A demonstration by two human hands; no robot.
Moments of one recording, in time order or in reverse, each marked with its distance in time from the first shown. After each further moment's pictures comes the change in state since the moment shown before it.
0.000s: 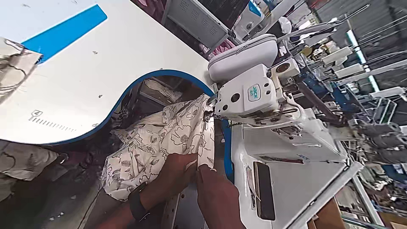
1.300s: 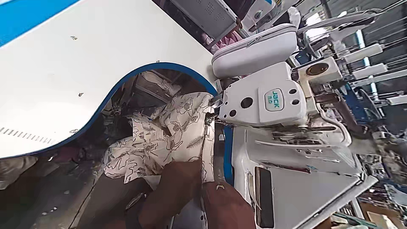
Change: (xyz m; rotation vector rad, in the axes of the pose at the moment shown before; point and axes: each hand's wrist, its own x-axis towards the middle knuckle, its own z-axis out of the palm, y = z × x) left_hand 0.008 -0.001 0.023 0.284 0.273 0.160; right_hand 0.005 0.024 -0.023 0.065 -0.238 -0.127
